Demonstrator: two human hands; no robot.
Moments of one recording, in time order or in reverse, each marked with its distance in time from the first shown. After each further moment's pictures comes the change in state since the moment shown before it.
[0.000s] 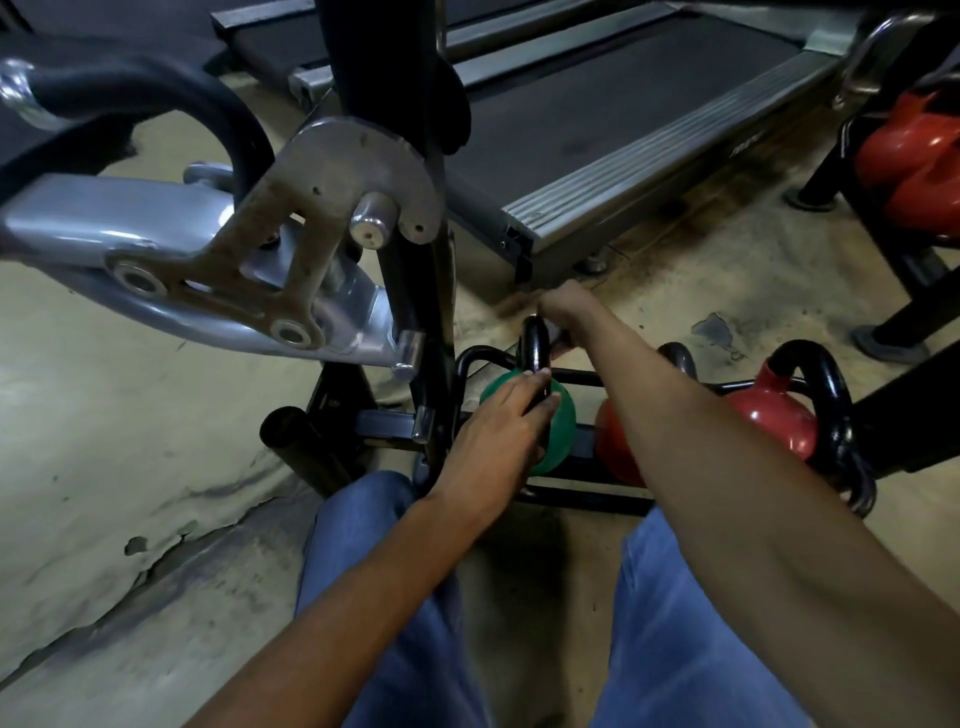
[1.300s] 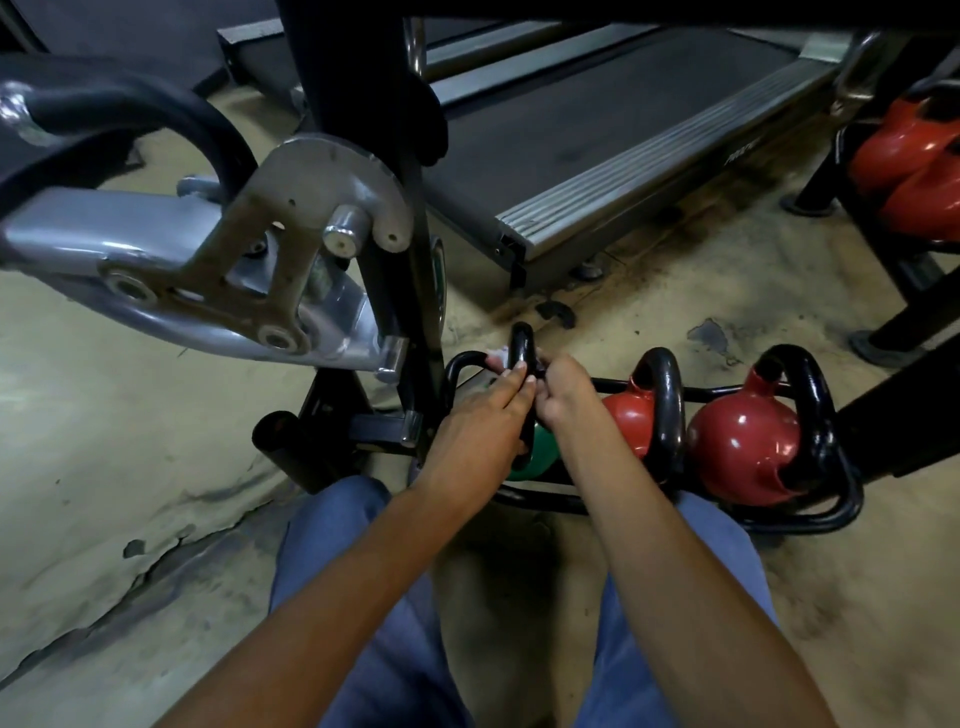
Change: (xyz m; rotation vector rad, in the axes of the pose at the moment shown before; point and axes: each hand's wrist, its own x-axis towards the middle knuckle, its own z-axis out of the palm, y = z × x) left_hand 0.012 0.003 -0.002 0.054 -0.061 -0.095; right_hand -0.051 0.065 0.036 1.192 -0.201 0.188
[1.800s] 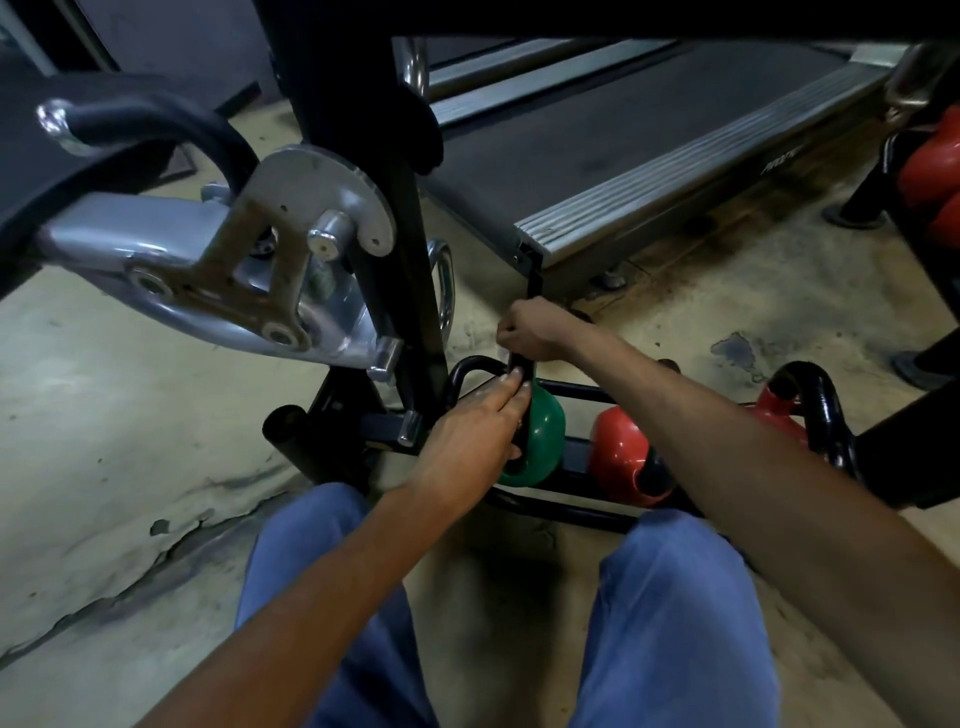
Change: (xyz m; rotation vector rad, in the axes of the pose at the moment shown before) left_hand 0.003 0.005 0.000 0.040 -0.040 -0.053; right_hand 0.033 -0.070 0.046 -2.216 -0.291 -0.711
